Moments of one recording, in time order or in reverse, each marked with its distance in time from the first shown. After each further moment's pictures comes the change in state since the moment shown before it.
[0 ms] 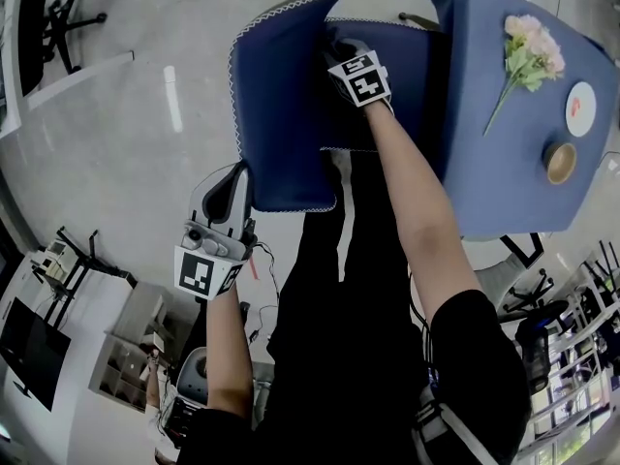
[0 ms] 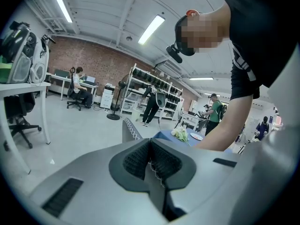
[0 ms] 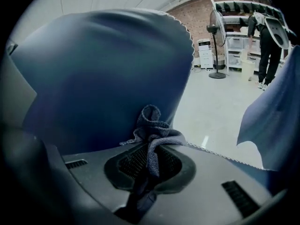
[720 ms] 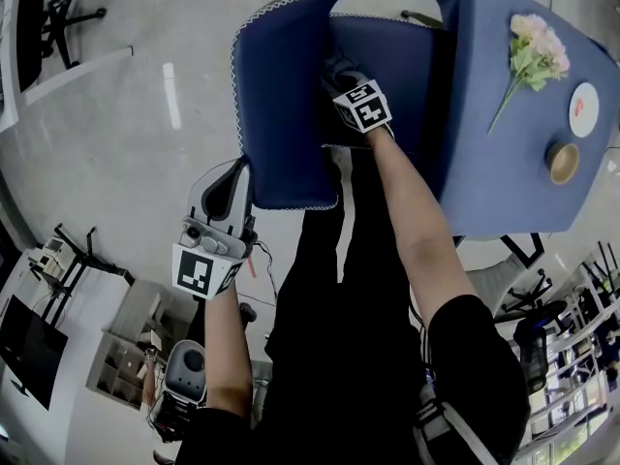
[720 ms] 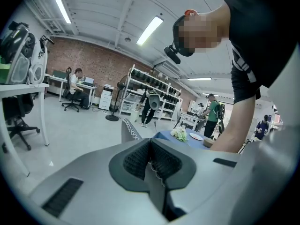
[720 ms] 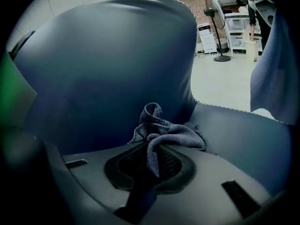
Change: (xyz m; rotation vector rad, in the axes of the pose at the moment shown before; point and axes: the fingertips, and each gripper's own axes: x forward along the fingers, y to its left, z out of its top) left arm -0.002 0.001 -0.002 0.016 -0.012 -0.013; right arm -0.001 0.053 -0.087 0.079 0.081 0.127
